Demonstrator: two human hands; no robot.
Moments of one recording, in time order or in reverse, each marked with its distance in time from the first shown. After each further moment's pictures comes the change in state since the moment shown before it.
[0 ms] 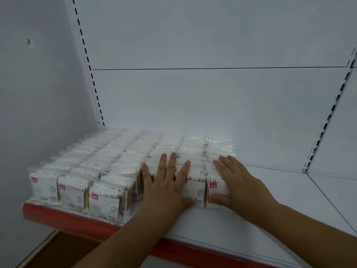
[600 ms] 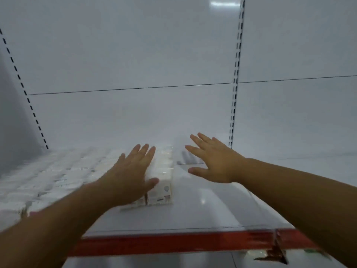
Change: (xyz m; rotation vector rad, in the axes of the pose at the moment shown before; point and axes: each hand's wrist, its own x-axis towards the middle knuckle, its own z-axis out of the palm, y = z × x) left_hand -0.012 0.047 -0.092 -0.002 -0.118 0.253; right_hand -0.059 0.068 -0.091 -0.175 -0.039 -0.003
